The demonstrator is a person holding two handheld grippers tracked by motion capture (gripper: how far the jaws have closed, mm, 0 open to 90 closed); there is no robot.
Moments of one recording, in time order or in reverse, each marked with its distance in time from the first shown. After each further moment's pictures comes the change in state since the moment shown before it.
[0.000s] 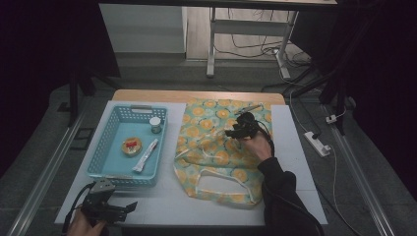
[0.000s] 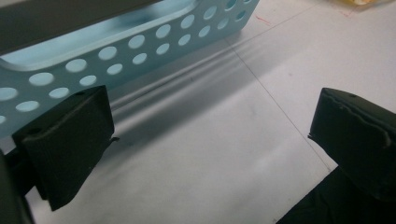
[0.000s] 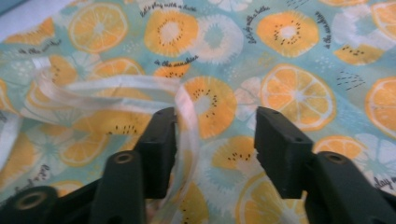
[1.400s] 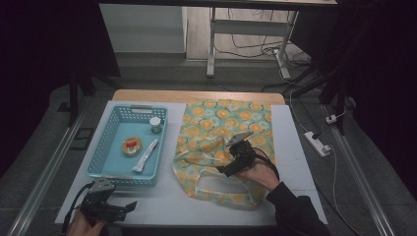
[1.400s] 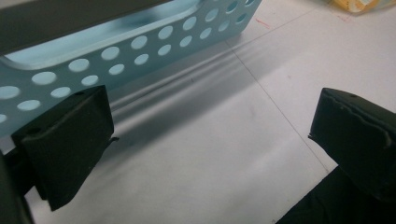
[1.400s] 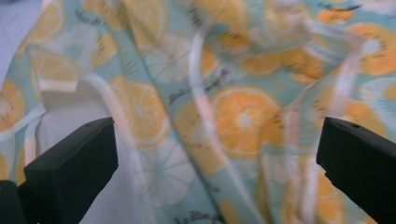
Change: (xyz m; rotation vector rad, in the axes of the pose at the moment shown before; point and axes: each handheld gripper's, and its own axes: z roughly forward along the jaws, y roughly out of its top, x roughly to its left) left arm 0.002 0.000 -0.001 -0.007 -0.009 -0.012; right arm 0.097 -0.048 -0.038 0.079 0.126 -0.187
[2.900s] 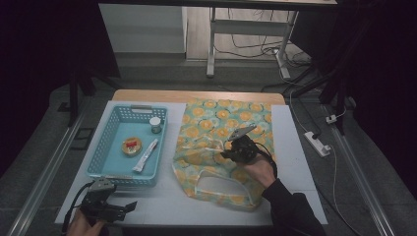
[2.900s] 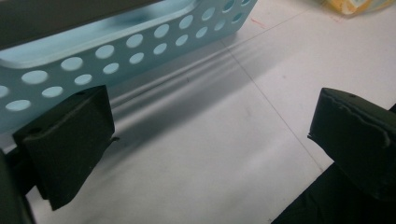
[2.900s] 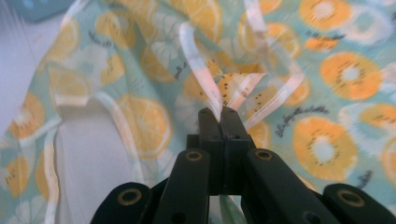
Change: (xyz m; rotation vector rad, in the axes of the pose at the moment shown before) left arm 0.004 0.000 0.000 -0.001 -0.039 -0.009; right arm -0.011 0.016 -0.019 -0.049 0.028 -0.006
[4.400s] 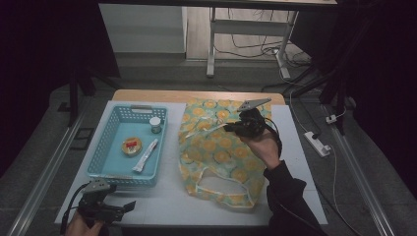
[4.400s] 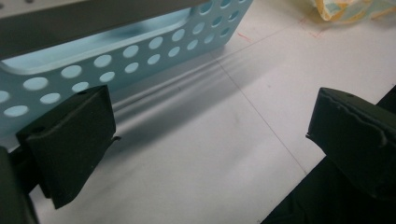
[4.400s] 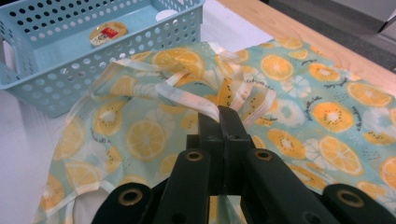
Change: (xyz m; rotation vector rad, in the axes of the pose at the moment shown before) left arm 0.003 -0.003 -0.006 -0.057 -0.047 -0.016; right arm -0.027 0.058 -0.050 -0.177 -0.025 0.040
